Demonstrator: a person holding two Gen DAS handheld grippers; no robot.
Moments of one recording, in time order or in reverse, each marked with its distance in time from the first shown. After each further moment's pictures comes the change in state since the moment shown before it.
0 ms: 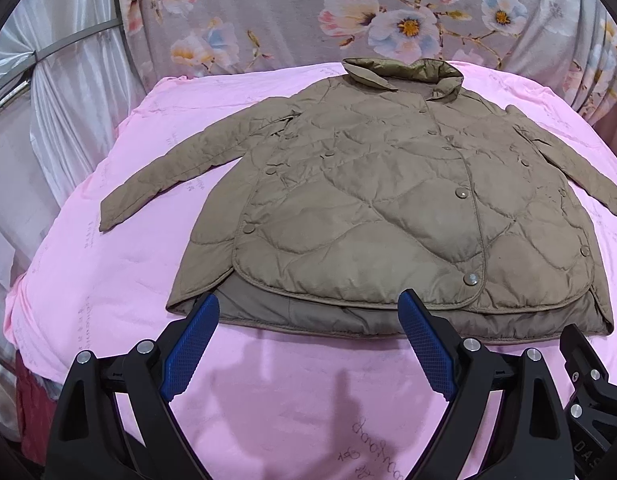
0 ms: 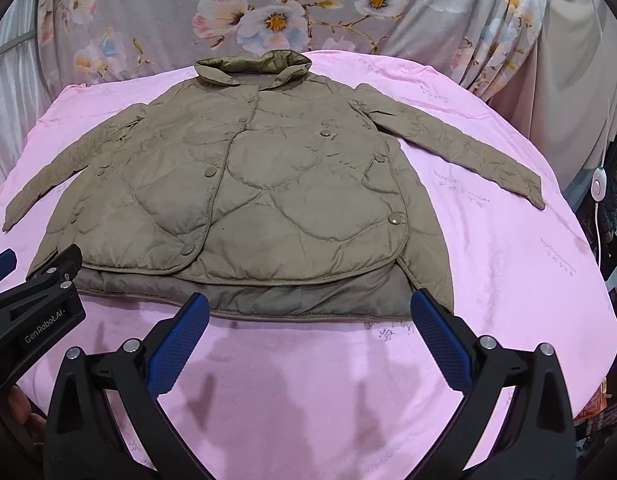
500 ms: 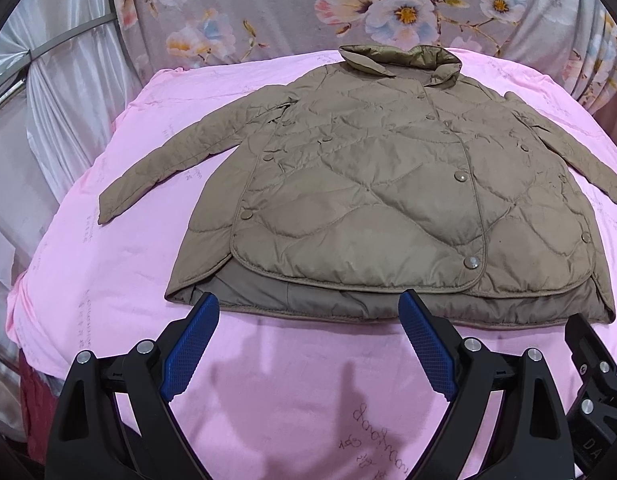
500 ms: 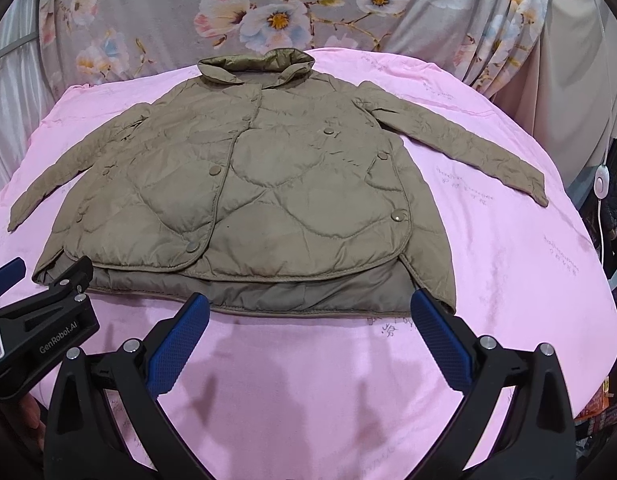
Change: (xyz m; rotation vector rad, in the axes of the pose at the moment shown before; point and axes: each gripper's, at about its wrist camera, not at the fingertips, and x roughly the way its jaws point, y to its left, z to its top) left arm 0.001 -0.004 -0.007 0.010 0.040 0.011; right arm -0.006 0.000 0.000 0.006 0.010 0.025
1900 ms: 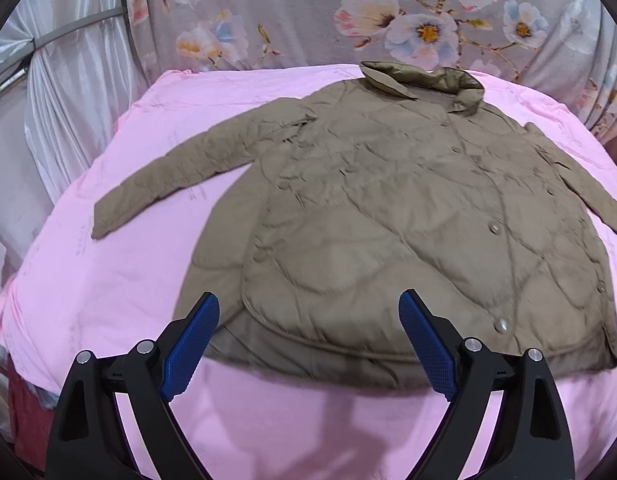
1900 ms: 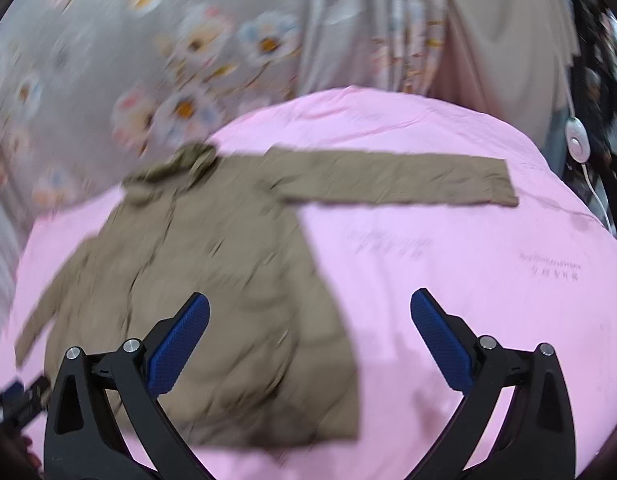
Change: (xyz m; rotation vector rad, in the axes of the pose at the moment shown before) left arm 0.030 0.027 0.037 -0.061 -0.040 -0.002; right arm 0.039 -0.167 0.060 0.386 -0.209 0.011
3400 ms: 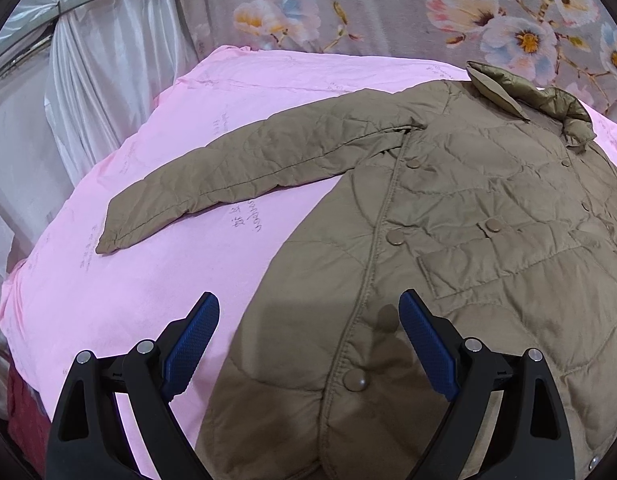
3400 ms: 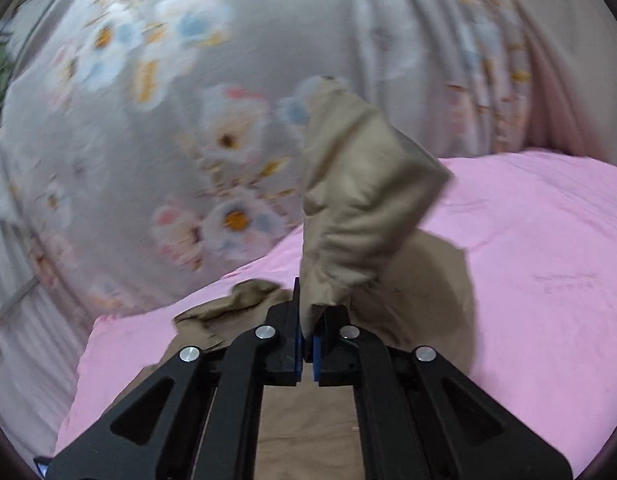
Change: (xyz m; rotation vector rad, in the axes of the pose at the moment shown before) left arm 0.106 0.064 0.046 -0.143 0.036 0.162; right arm 0.118 0.081 0.158 0.015 -0.166 0.408
